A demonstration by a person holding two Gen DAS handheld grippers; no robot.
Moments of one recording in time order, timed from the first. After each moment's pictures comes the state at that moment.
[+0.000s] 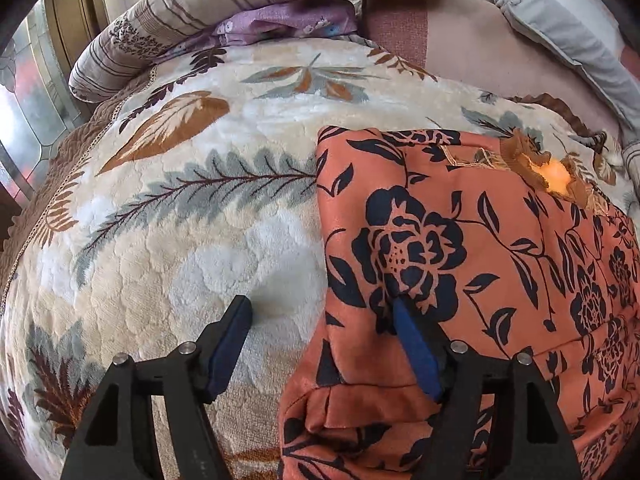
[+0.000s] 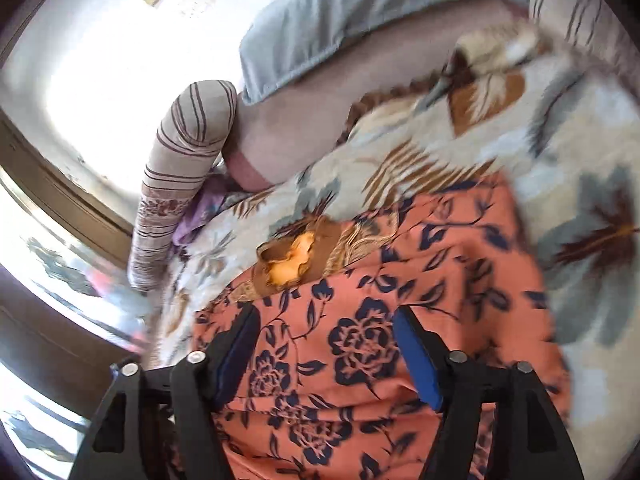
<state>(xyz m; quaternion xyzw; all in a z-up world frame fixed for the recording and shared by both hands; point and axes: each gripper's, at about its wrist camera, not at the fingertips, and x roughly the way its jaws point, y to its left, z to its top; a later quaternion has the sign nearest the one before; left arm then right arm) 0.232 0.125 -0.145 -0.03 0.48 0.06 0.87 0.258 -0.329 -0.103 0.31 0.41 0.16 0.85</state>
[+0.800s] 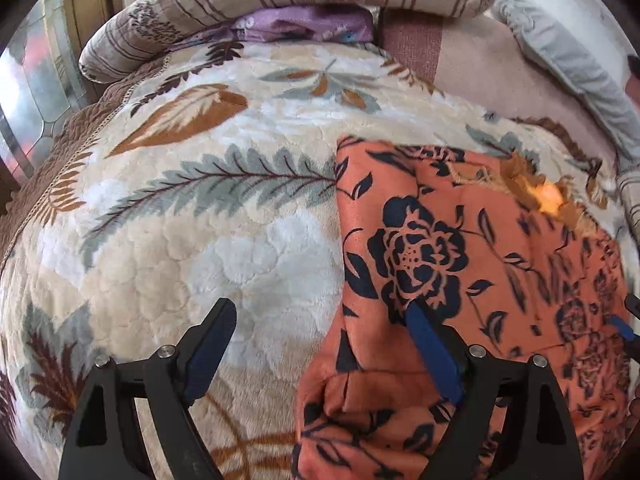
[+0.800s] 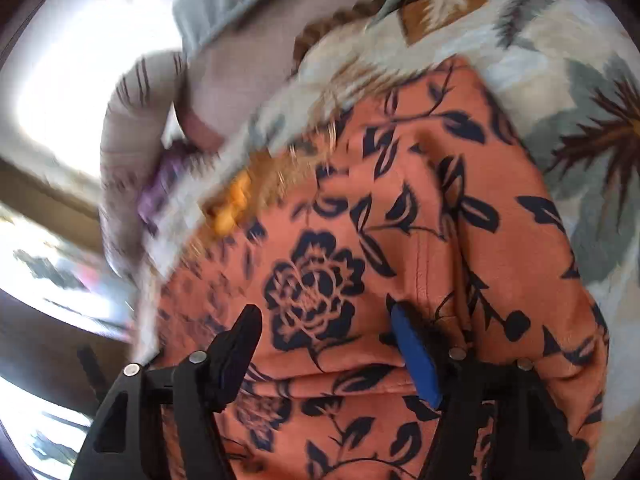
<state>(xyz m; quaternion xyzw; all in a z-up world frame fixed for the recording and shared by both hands) 0.215 0.144 -0.128 -0.07 0.47 0.06 0.88 0.251 -0.337 -0.164 0.33 0.45 0.13 0.82</state>
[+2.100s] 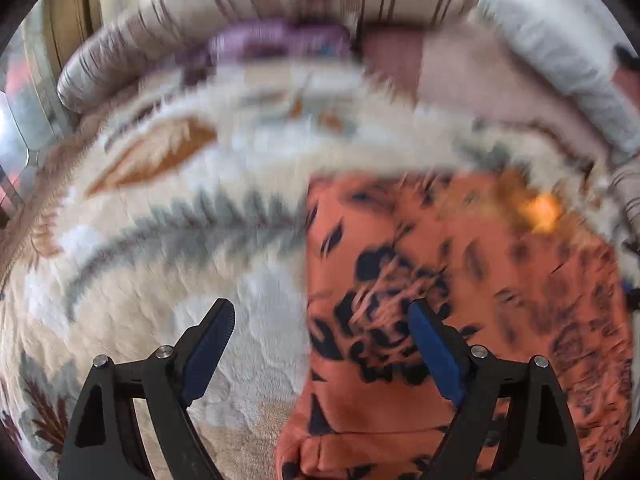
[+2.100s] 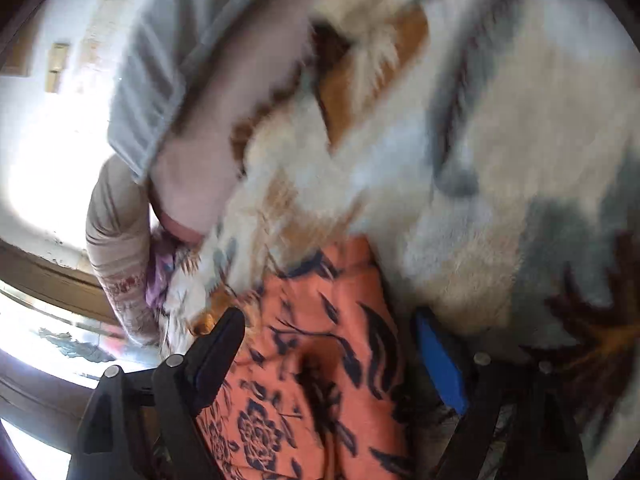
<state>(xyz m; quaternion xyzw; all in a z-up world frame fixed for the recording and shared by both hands) 0.256 0.133 -0.144 -0.05 0.49 0.05 0.87 0.333 -0.440 -0.174 0.40 0.43 0.10 0.80</state>
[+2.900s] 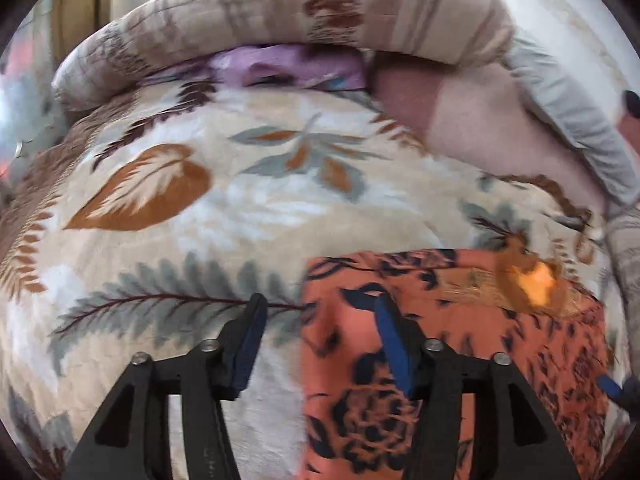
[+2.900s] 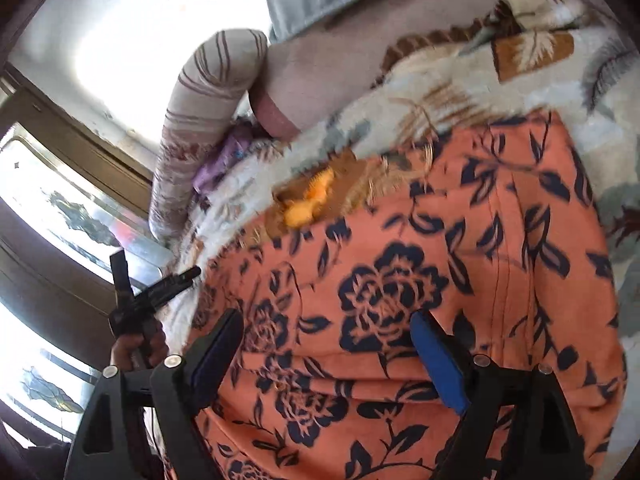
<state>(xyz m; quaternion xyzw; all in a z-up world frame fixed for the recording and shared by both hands) 0.291 0.144 -0.115 -0.10 0.44 0.02 0.89 0.251 -0.304 -0.134 0.27 0.41 0.23 0.84</state>
